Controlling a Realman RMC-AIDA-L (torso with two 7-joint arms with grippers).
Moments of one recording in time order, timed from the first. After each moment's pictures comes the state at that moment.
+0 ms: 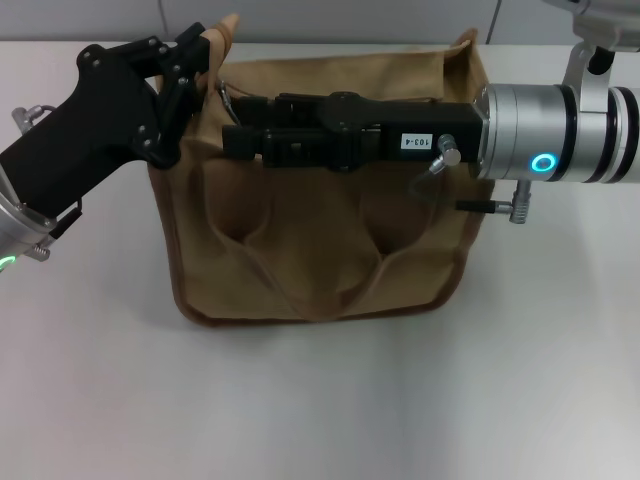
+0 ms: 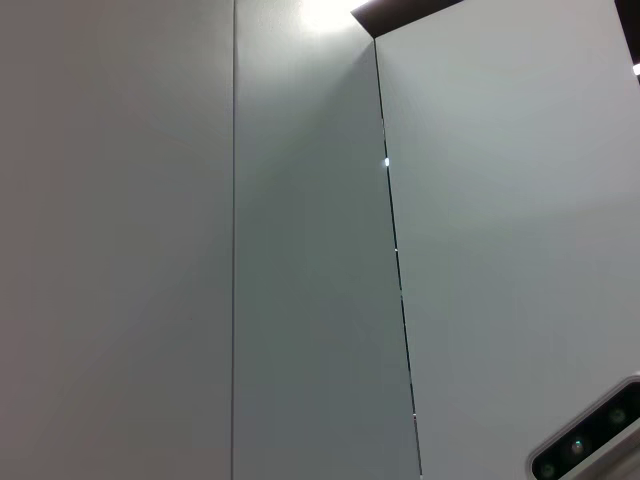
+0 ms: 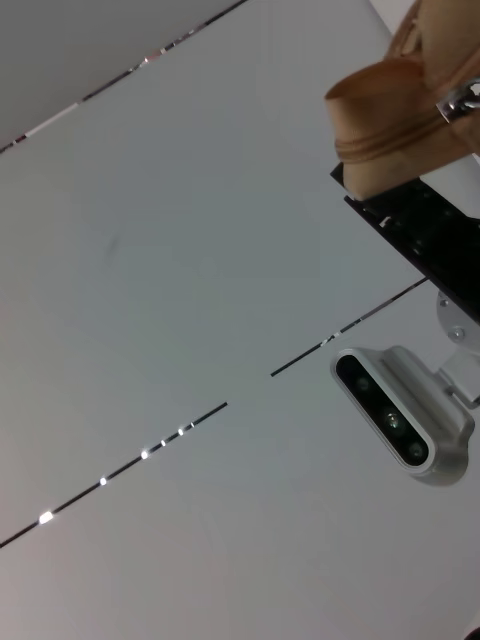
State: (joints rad) left arm -0.53 -2.08 0.36 0.27 1.67 1.85 -0.72; right arm 0.91 2.09 -0.90 -0.26 -1.63 -1.57 1.54
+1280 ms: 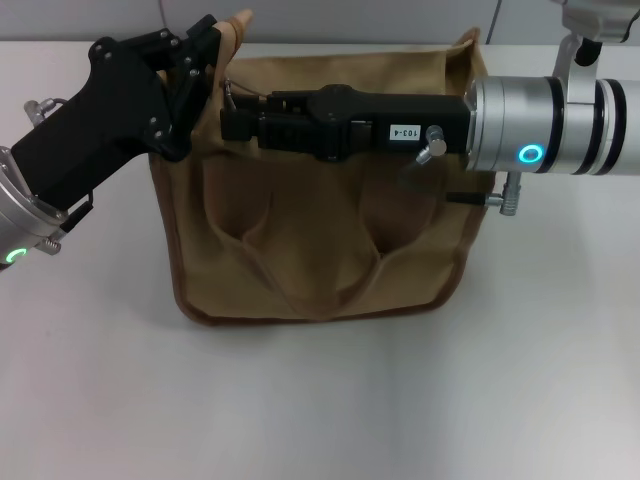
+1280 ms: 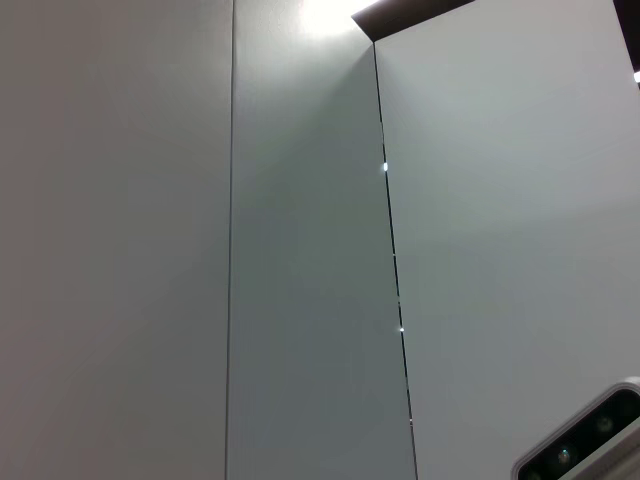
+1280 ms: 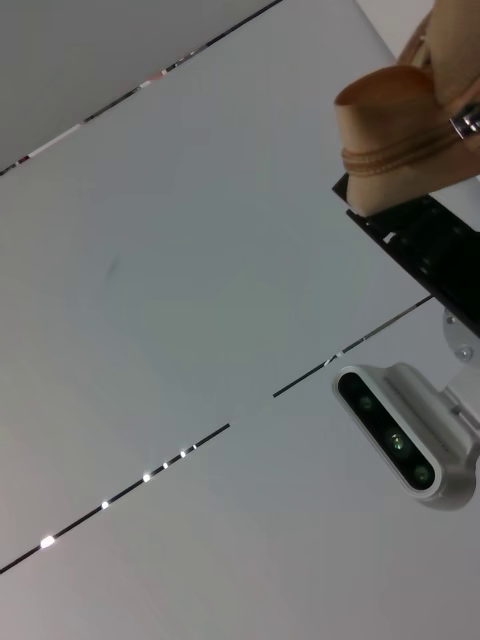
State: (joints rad) left arm -0.55 -2.08 0.36 0.25 1.67 1.84 -0.72; right arm 0.92 2.09 -0.94 -0.26 -1.59 -1.52 1.55
